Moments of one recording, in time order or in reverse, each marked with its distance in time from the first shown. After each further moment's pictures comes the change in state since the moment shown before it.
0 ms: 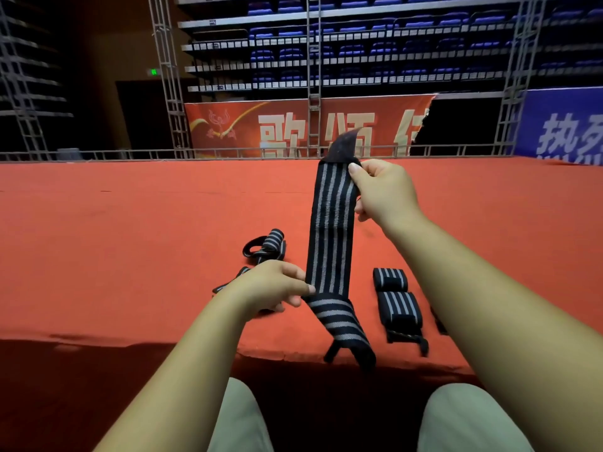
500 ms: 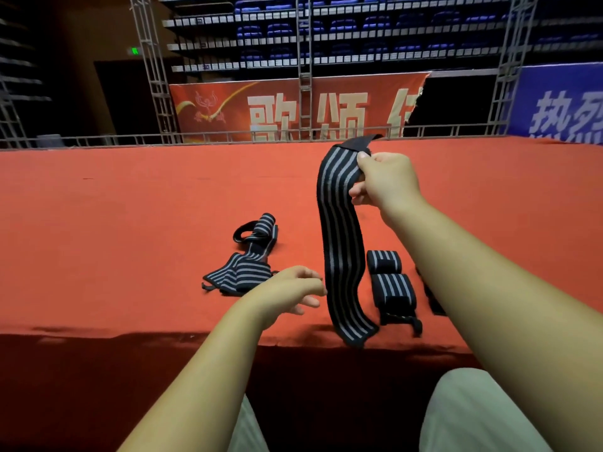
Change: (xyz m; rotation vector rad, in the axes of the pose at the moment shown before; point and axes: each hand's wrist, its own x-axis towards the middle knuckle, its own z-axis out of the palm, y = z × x) left_hand 0.022 -0.025 0.055 -0.180 -0.063 -0.092; right_hand 0.007 0.023 0.001 0.251 0.045 0.216
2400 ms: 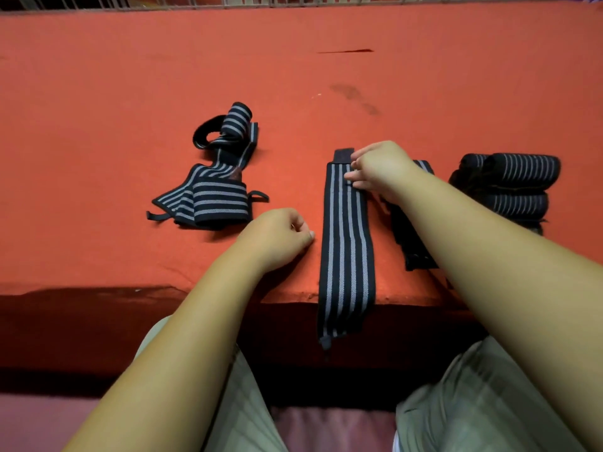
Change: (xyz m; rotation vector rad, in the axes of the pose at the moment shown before) left_hand 0.107 -0.077 0.005 0.543 0.161 -0.027; right_hand 0.068 0.242 0.045 -0.128 -0.082 0.549
